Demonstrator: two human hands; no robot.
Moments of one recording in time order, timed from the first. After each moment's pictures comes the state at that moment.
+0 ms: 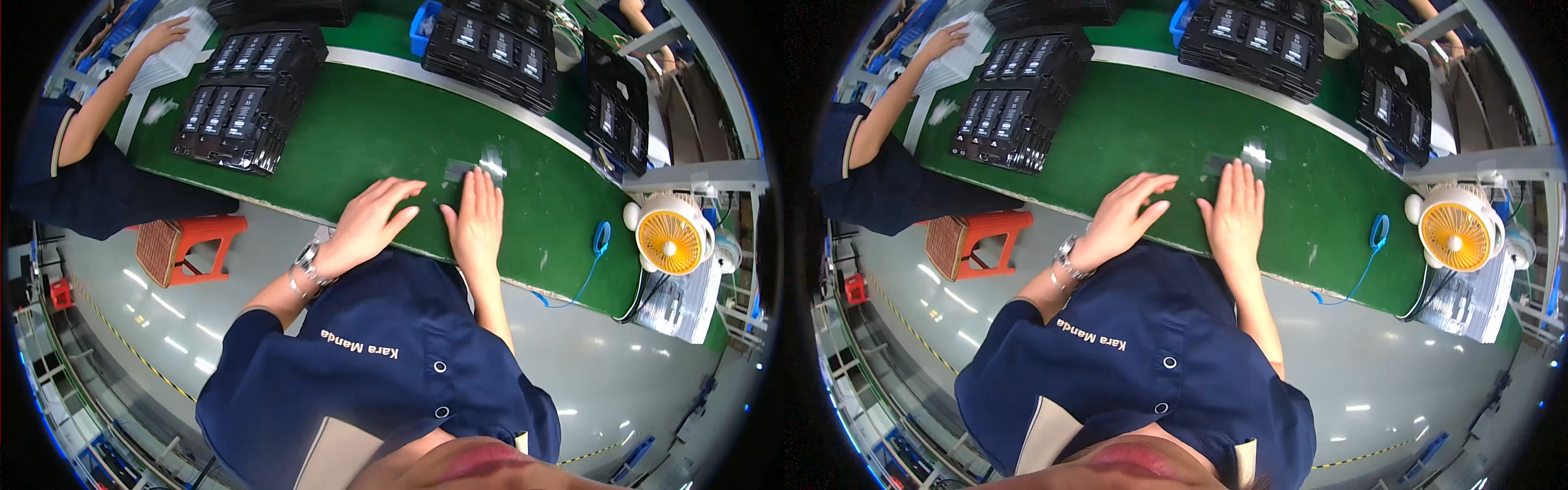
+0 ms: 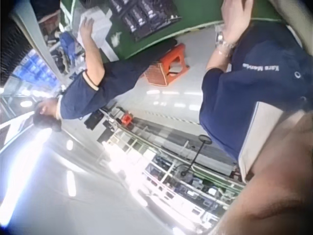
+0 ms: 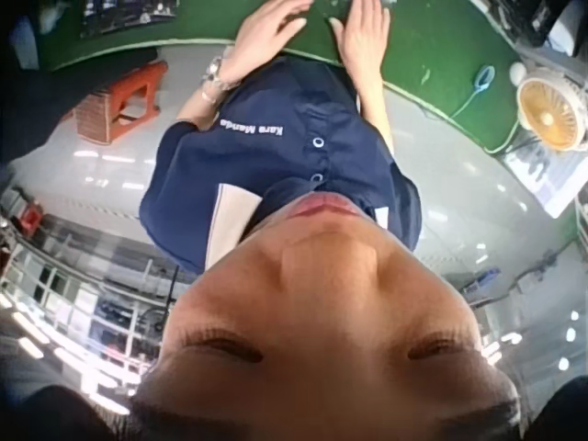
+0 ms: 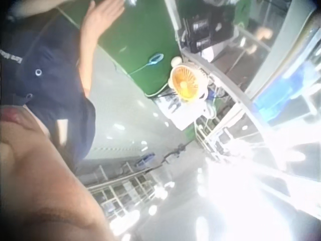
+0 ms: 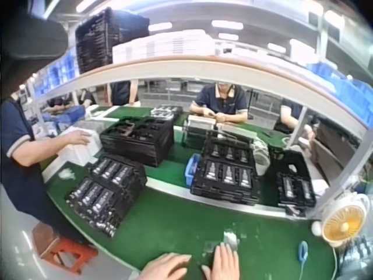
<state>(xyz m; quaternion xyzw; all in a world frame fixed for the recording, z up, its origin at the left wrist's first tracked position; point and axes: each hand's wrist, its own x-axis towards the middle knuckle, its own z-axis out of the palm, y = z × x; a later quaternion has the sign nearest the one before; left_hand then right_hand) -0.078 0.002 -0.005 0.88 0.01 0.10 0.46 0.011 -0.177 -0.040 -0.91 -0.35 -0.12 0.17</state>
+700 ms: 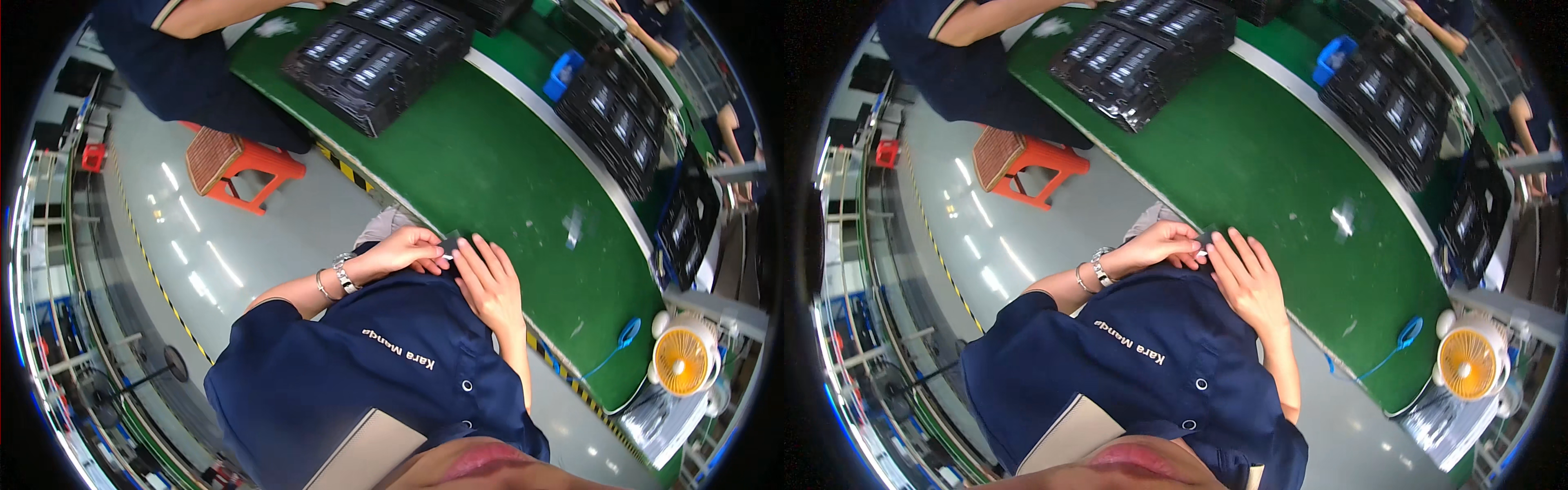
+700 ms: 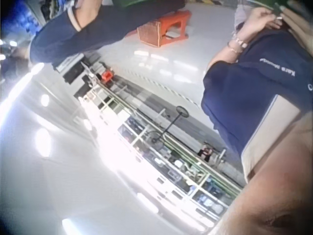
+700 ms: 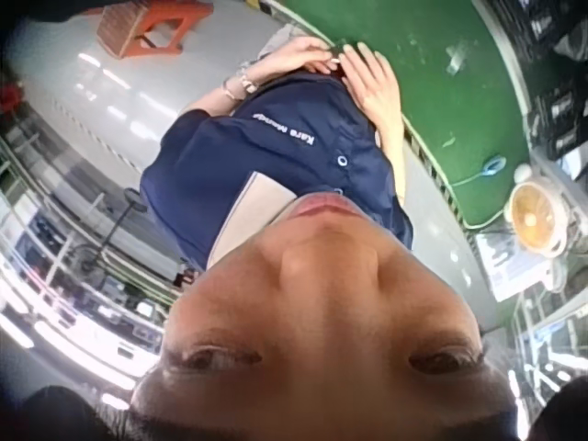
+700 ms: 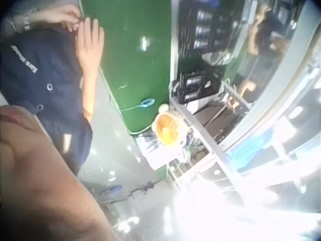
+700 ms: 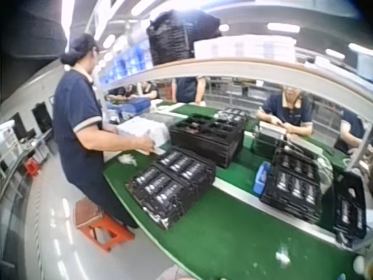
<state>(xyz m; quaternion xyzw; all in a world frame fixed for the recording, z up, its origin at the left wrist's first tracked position) -0.171 0.010 -0.061 0.53 0.28 -0.13 0.79 -0.026 -0.168 -0.025 -0.67 -0.70 0.00 0.23</state>
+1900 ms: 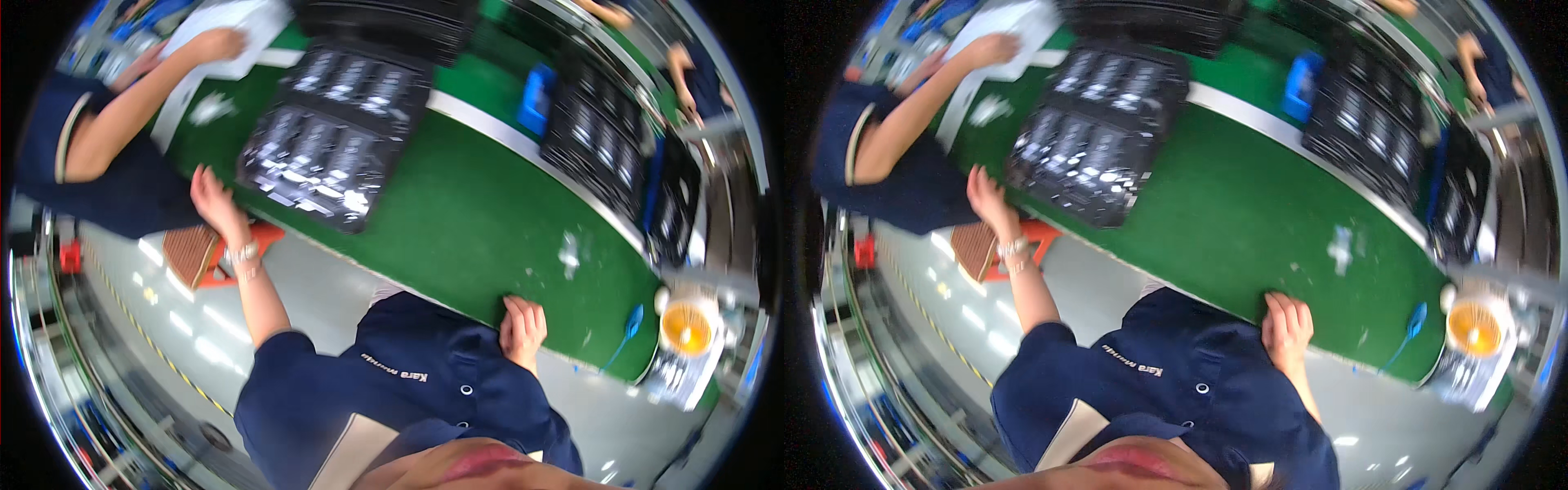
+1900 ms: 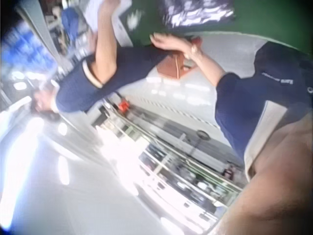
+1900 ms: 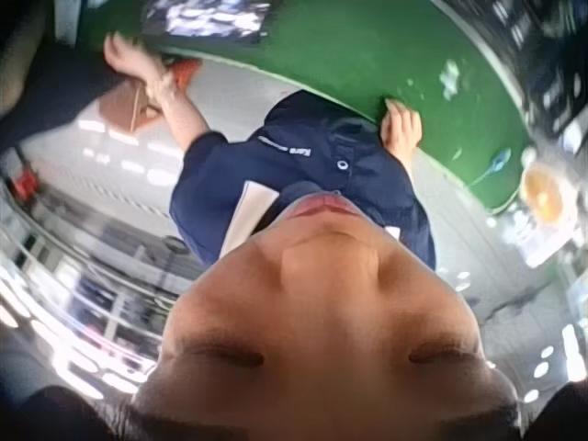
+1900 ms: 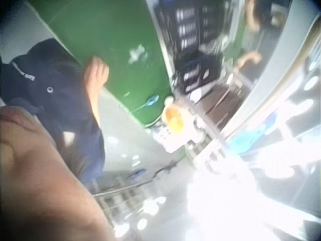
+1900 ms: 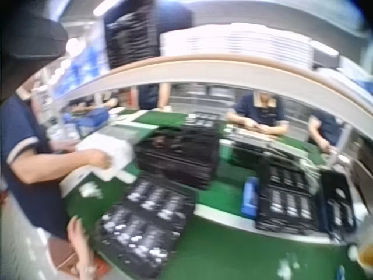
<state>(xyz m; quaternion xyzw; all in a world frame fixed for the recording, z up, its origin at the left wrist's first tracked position) -0.194 0.334 -0.042 0.50 0.46 0.59 0.43 -0.026 -0.160 -0.031 -0.85 -0.46 -0.10 0.23</state>
